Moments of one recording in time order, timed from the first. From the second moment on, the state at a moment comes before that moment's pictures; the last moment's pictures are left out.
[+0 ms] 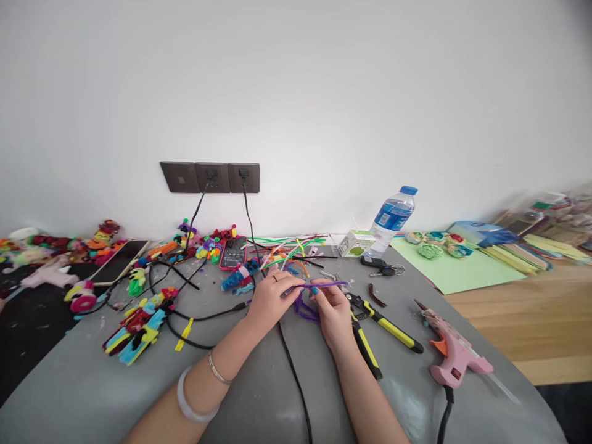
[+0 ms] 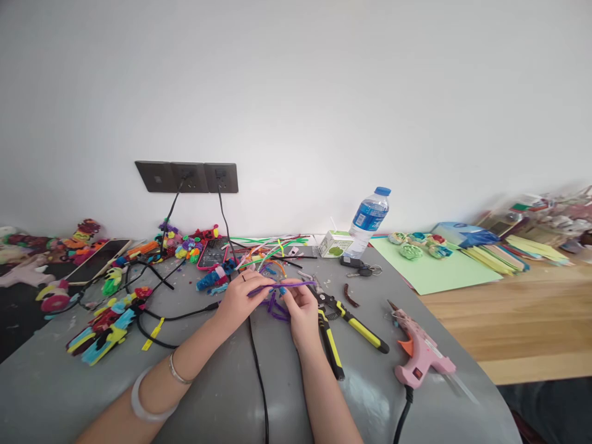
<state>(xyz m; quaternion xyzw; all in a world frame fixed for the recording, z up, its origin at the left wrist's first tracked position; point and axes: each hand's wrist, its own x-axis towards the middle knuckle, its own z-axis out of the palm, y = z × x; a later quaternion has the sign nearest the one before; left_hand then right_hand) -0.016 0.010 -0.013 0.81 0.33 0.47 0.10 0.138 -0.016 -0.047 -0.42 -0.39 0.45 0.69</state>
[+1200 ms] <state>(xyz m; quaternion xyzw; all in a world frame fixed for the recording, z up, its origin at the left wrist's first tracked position) -0.017 0.005 -0.006 0.83 0.30 0.47 0.11 0.135 -0.018 -0.039 -0.41 -0.40 0.45 0.68</state>
